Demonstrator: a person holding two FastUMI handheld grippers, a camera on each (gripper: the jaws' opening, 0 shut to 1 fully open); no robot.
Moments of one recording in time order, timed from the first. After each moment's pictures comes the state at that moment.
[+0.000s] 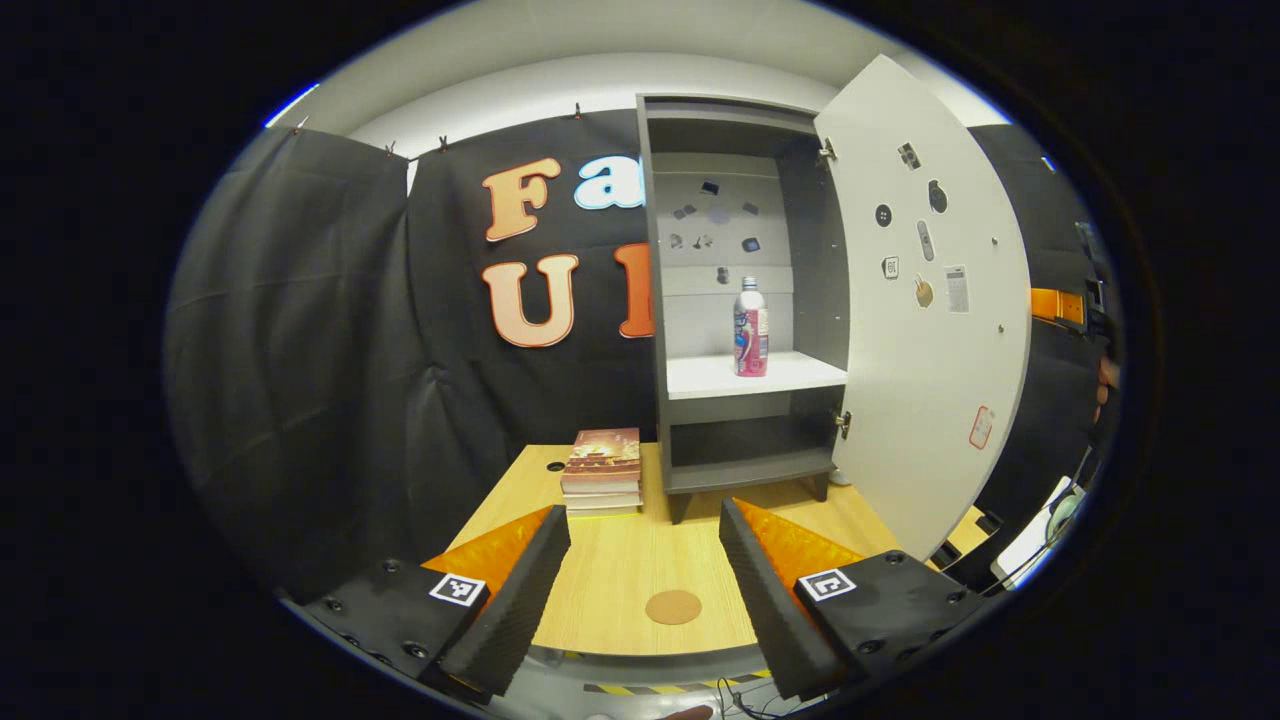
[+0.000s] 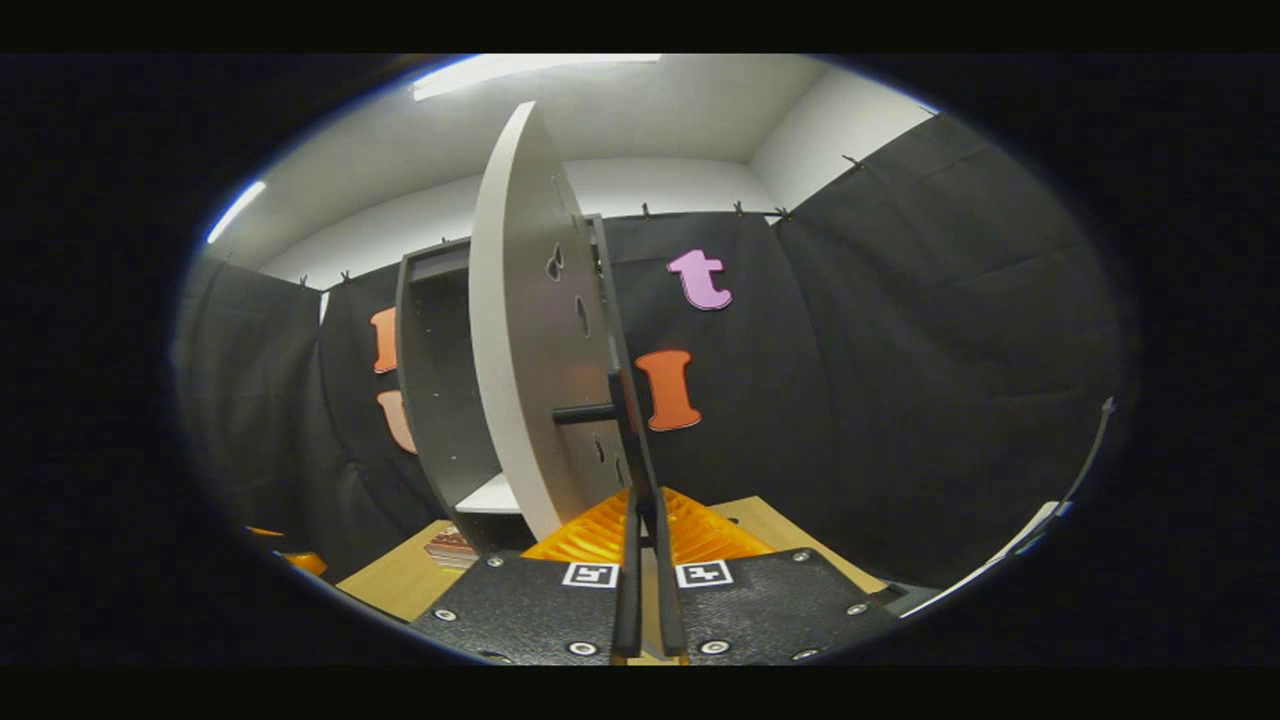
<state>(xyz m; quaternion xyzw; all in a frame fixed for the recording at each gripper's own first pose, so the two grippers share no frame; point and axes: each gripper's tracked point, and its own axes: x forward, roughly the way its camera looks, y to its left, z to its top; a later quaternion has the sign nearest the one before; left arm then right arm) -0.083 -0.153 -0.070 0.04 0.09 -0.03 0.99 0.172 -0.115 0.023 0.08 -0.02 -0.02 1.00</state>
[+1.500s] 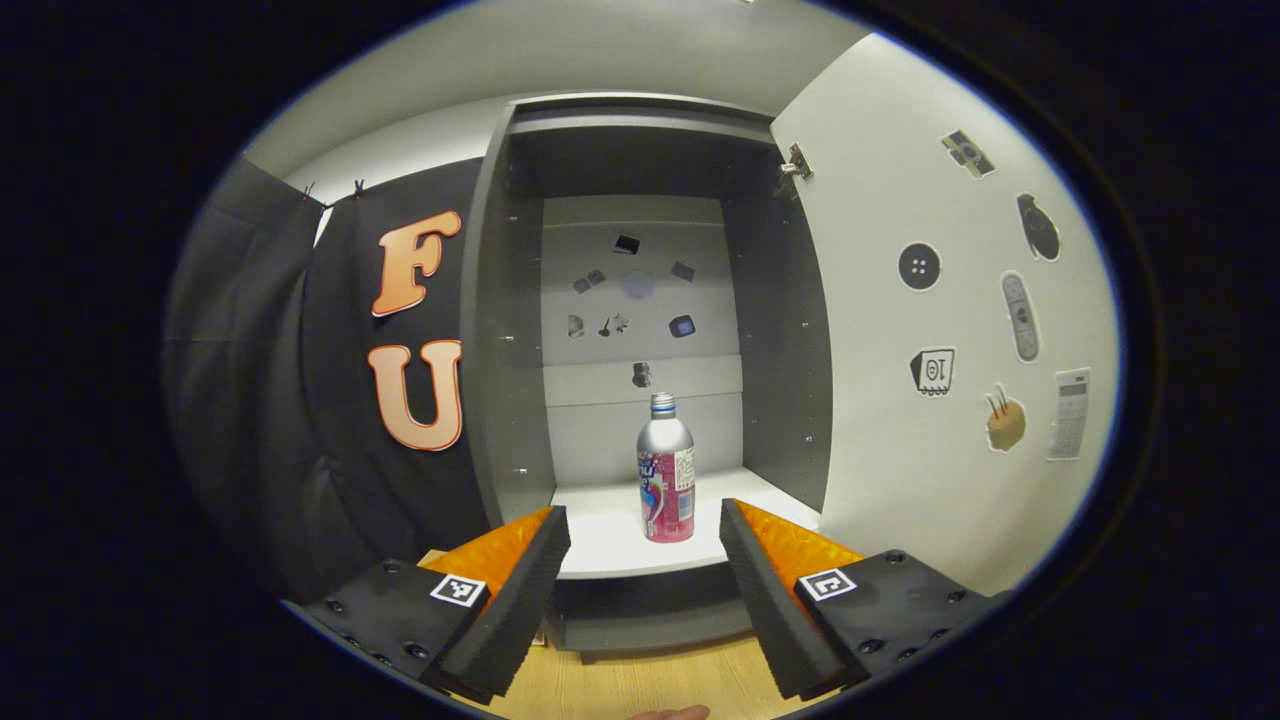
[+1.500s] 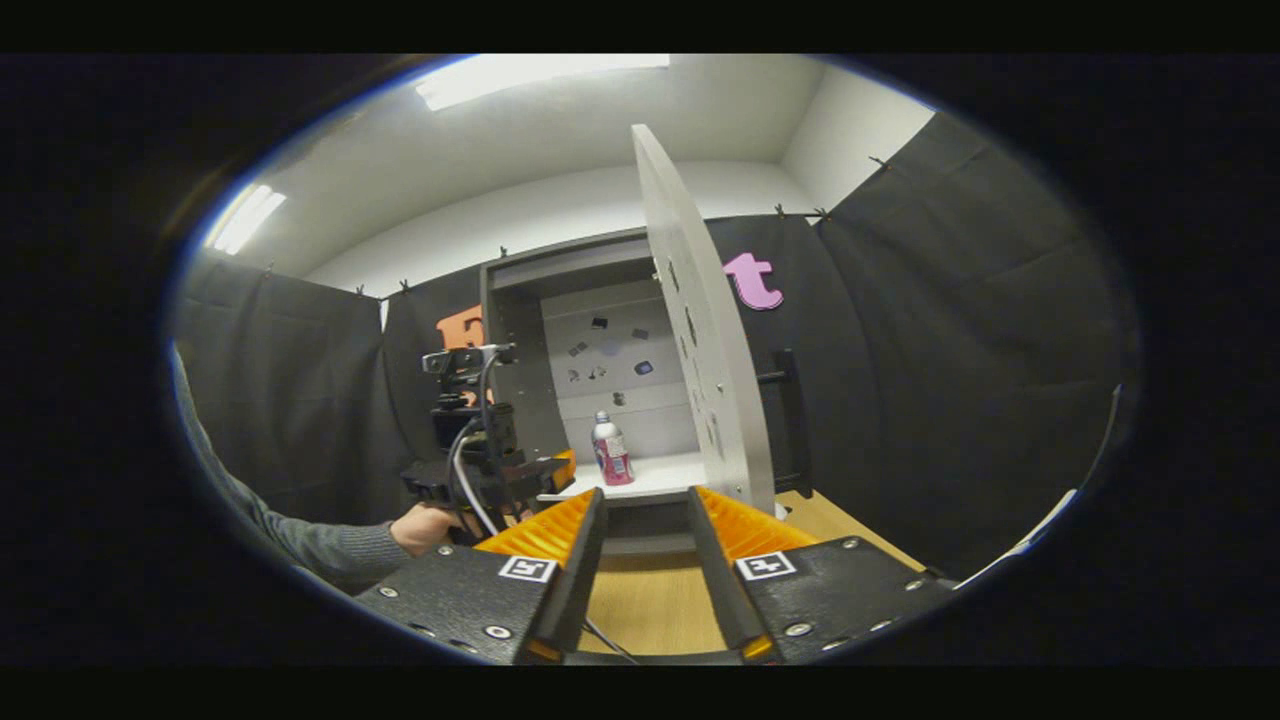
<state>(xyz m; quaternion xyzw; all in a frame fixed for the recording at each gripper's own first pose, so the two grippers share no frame) 0.186 -0.330 0.033 0.04 -0.04 -0.11 0.99 0.145 -0.060 0.019 0.09 -0.02 0.04 1.00</state>
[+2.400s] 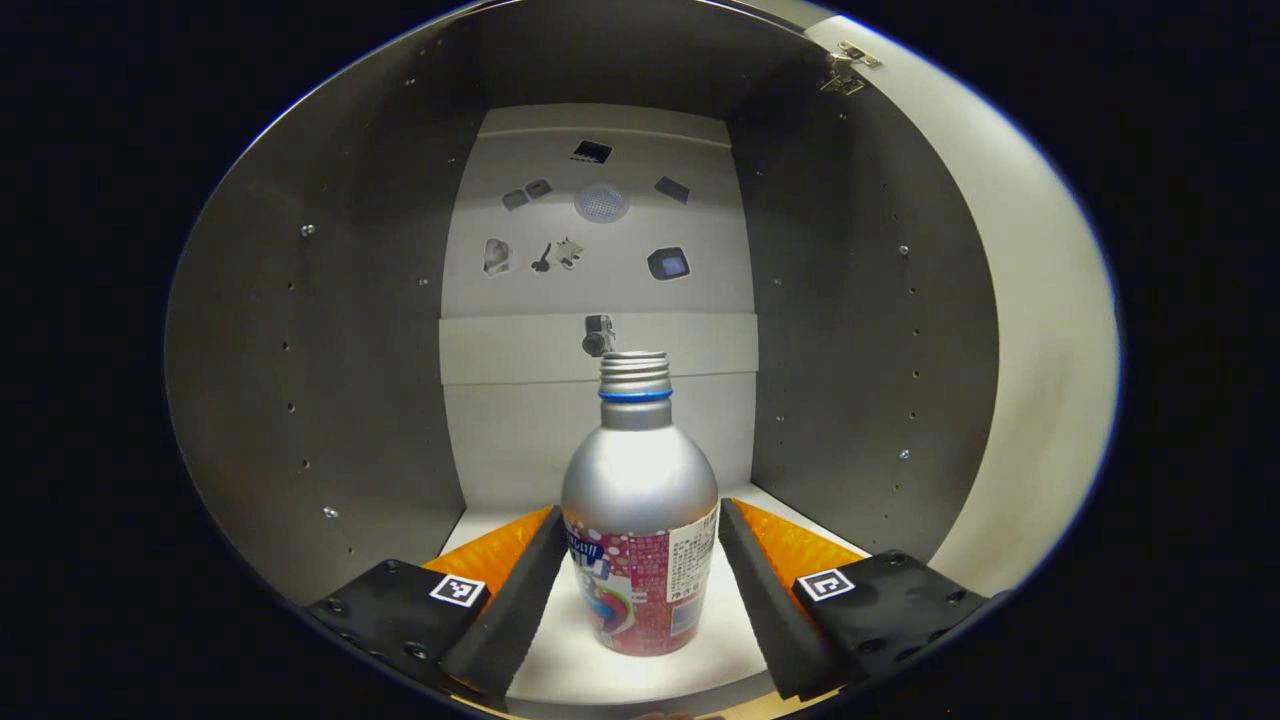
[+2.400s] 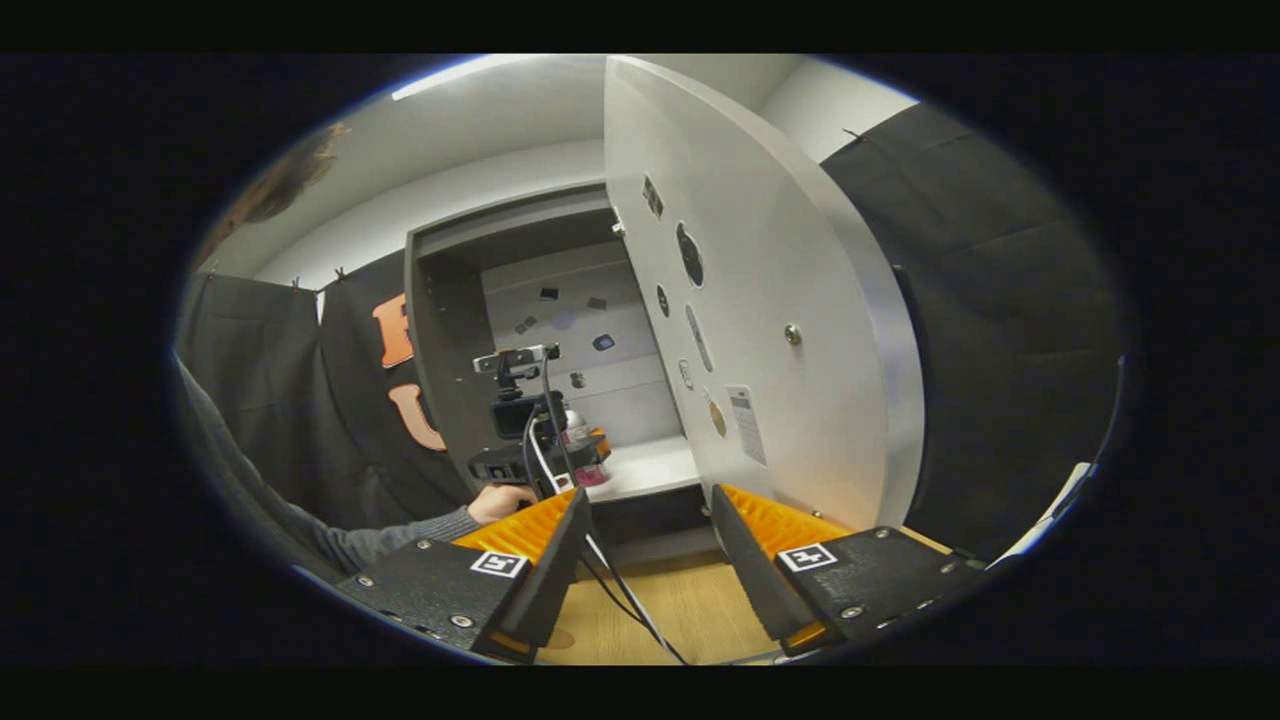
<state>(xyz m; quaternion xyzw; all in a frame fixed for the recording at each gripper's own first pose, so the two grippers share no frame) 0.384 -0.389 -0.011 0.02 -0.01 -0.15 0.99 0.188 -0.057 0.001 0.12 0.02 -0.02 0.99</state>
